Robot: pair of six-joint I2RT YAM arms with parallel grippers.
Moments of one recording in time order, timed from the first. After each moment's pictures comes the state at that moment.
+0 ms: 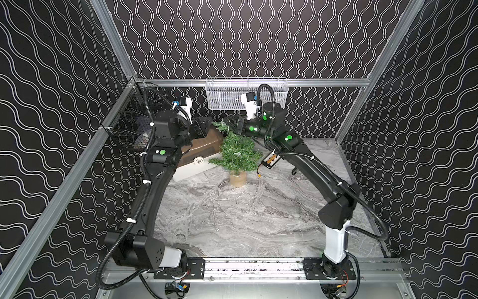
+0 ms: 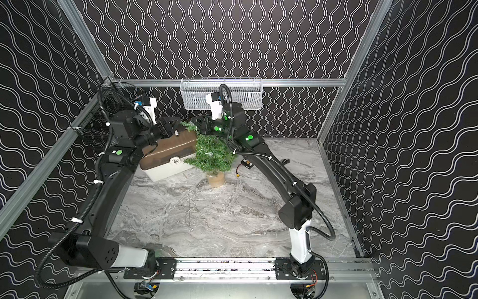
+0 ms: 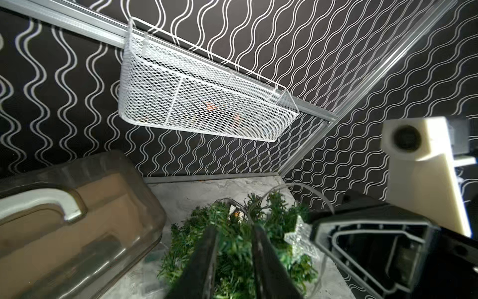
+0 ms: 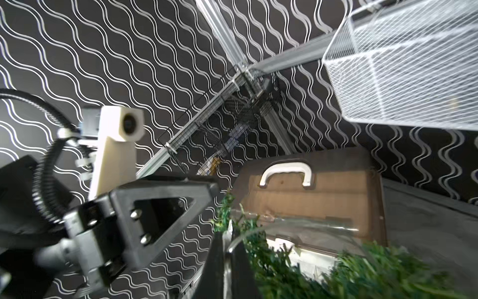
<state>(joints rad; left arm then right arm) -0.01 1.38 1.54 -0.31 0.42 -0.45 0.70 2.02 2.20 -0.24 -0.41 0.58</state>
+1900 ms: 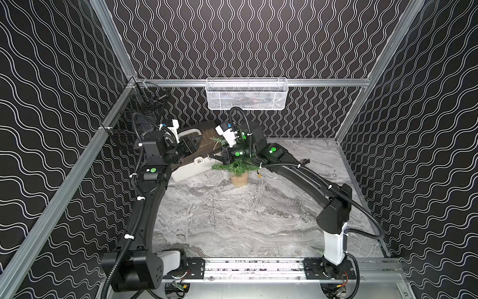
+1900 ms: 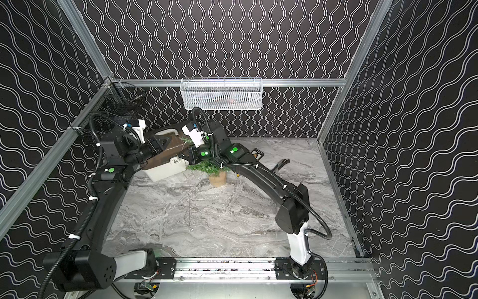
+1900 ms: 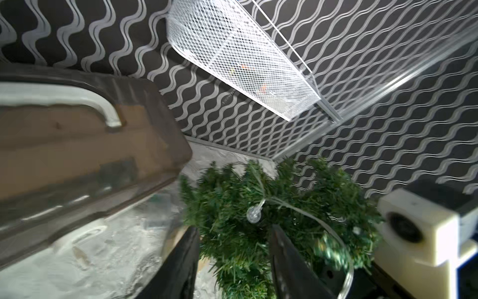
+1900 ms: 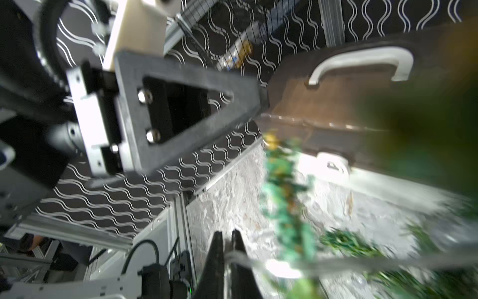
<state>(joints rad) 0.14 1.24 1.20 -0.20 0.65 -0.63 0.82 1.94 1.96 -0.40 -0.52 0.37</state>
